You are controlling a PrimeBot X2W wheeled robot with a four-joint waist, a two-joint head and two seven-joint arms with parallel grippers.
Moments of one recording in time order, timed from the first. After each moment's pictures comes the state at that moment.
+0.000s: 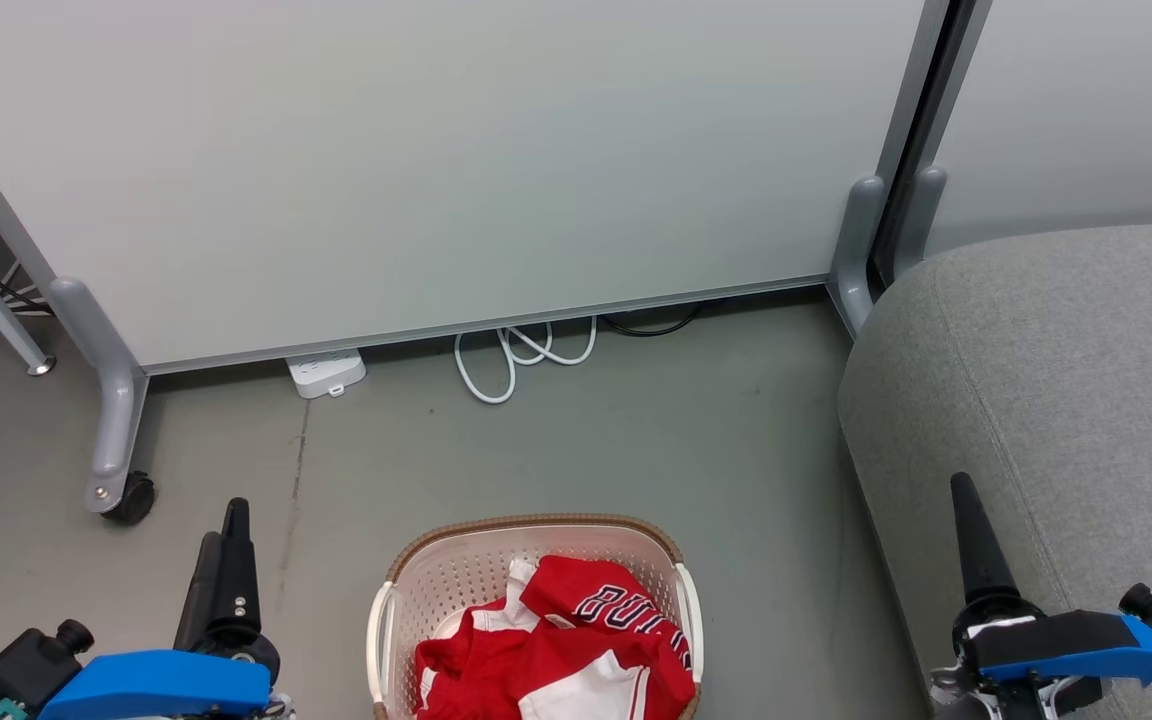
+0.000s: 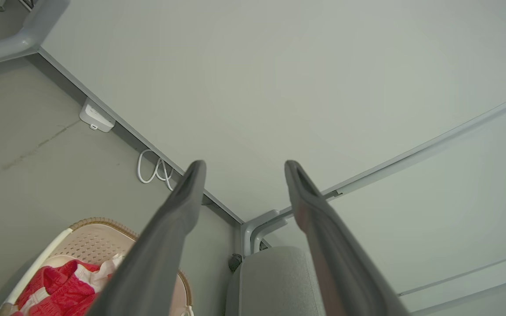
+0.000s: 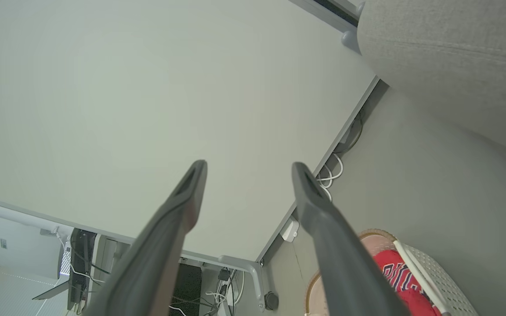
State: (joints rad) left arm -0.09 0.04 0.03 0.21 -1.03 -0.09 -0.04; right arm -0.06 -0.05 -0.03 0.23 1.12 0.13 -0.03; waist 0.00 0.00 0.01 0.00
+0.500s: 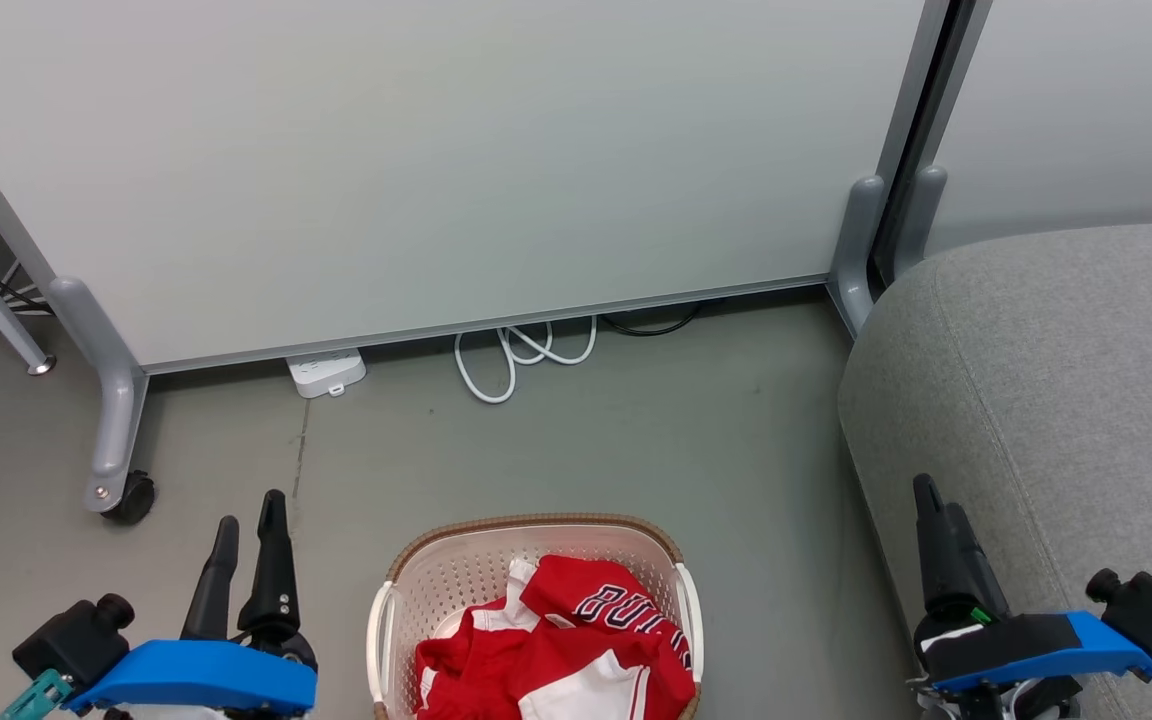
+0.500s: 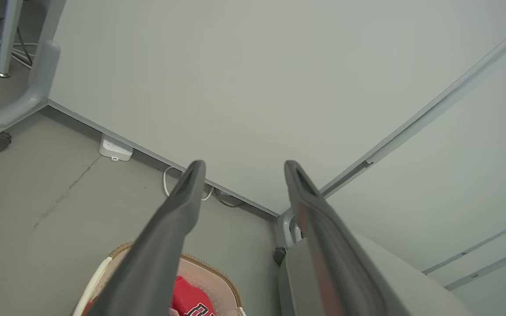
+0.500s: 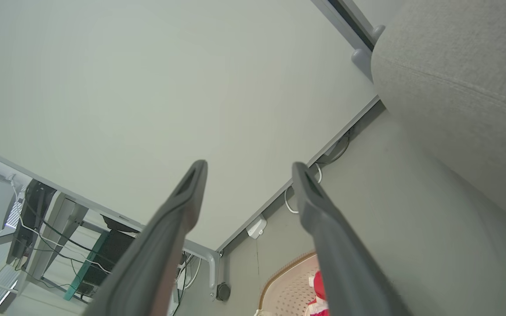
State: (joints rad) left arm -0.10 0.04 -0.01 0.22 -0.76 -0.08 -0.09; right arm -0.07 -0.05 0.02 0.23 0.87 0.13 -0.09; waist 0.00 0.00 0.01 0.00
